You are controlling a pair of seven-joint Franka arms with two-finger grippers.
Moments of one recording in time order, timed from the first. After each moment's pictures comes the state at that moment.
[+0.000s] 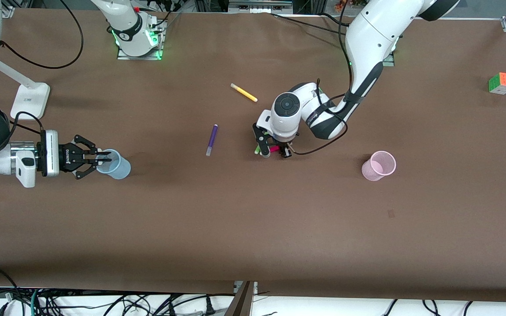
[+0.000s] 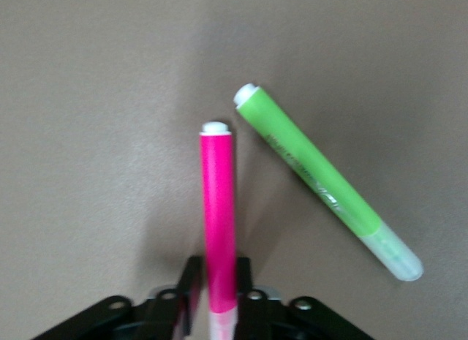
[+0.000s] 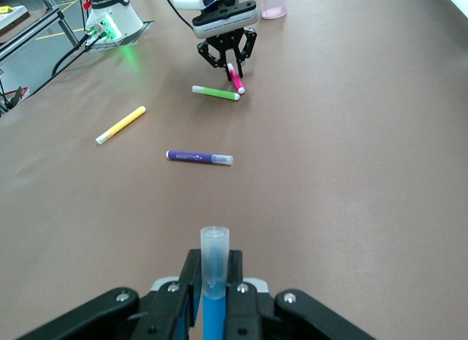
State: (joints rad) left arm -0.32 0.71 -0.41 -1.80 0.39 2.40 0.27; right arm -0.23 0.54 0.05 -1.60 0.72 1.62 -2.01
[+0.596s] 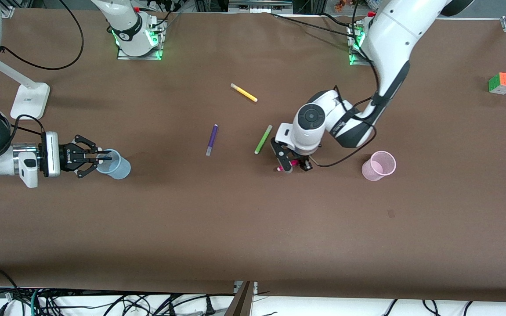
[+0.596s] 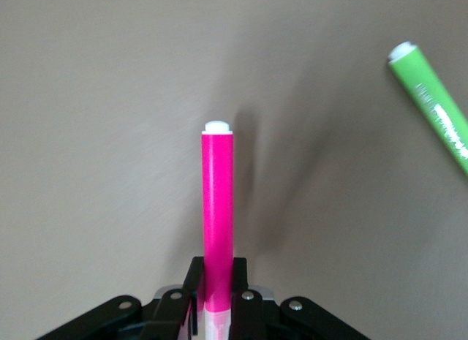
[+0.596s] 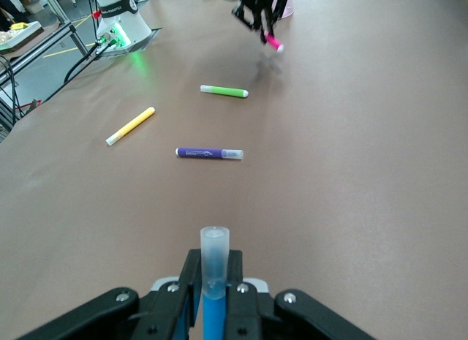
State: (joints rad) left arm -0.19 0.62 -0.41 -1.77 0.38 2.29 0.30; right arm -0.25 0.58 0.05 -1.60 0.72 1.59 -2.02
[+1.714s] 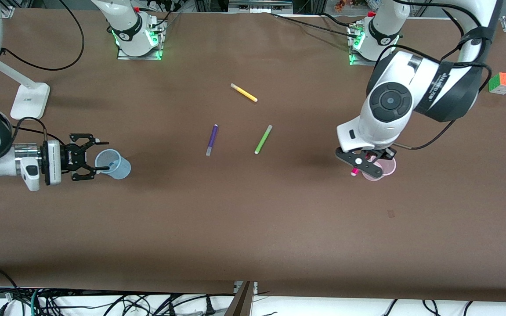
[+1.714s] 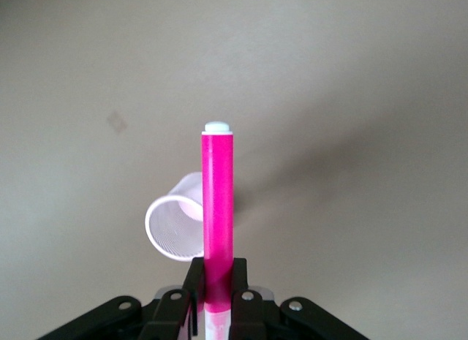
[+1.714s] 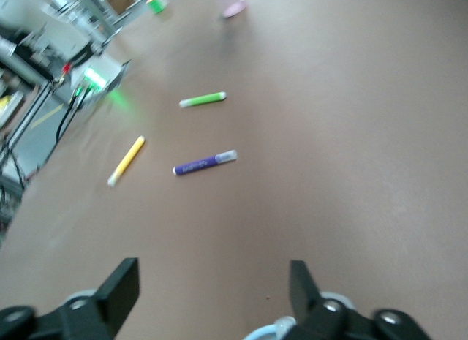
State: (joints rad) left arm -0.03 0.38 -0.41 -1.55 0.31 1.68 -0.05; right arm -0.26 0.56 0.05 -1.59 0.73 1.59 -1.62
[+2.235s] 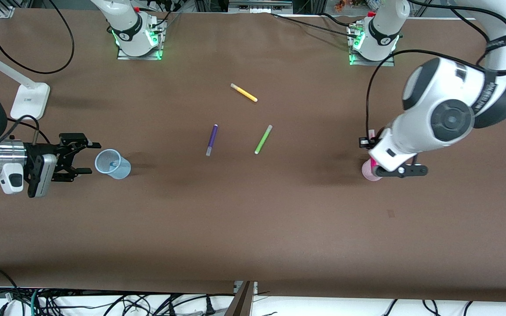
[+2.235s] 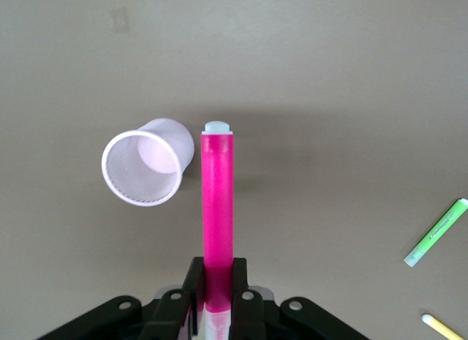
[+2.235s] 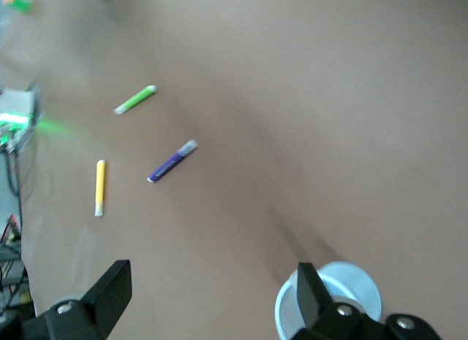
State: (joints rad) left arm 0.10 0.38 -0.41 -1.54 0.07 1.64 -0.38; right arm -0.16 0.50 0.06 -1.43 0.49 1.60 -0.95
